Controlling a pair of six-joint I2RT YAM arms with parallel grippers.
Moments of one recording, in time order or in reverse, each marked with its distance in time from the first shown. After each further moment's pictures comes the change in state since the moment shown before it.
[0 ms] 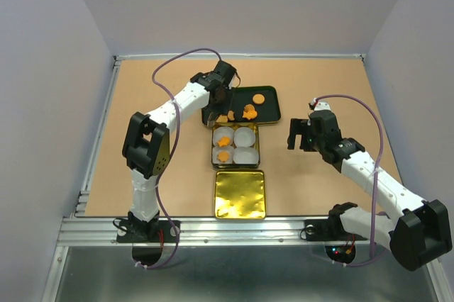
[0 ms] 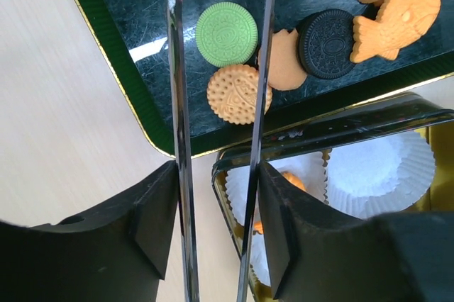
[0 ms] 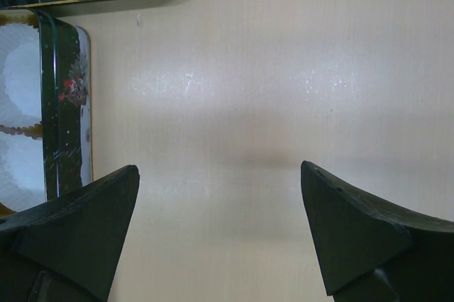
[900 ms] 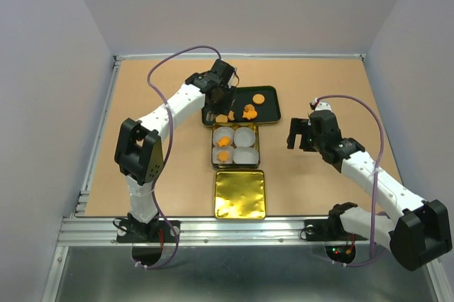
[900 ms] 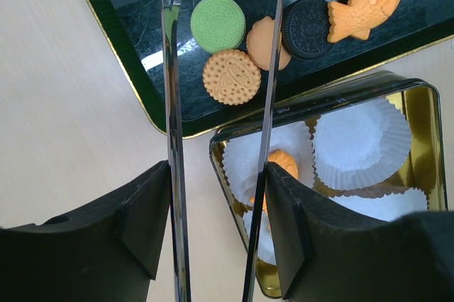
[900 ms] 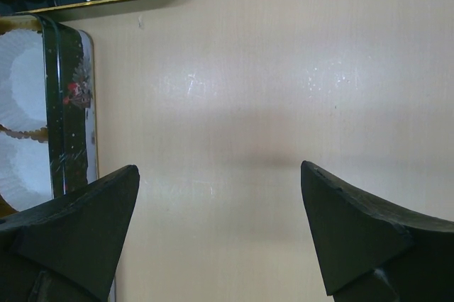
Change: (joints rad) left arm -0.013 -0.097 -0.035 -0.007 0.008 0.019; right arm 0.000 0.000 0.000 -0.002 0.000 0.038
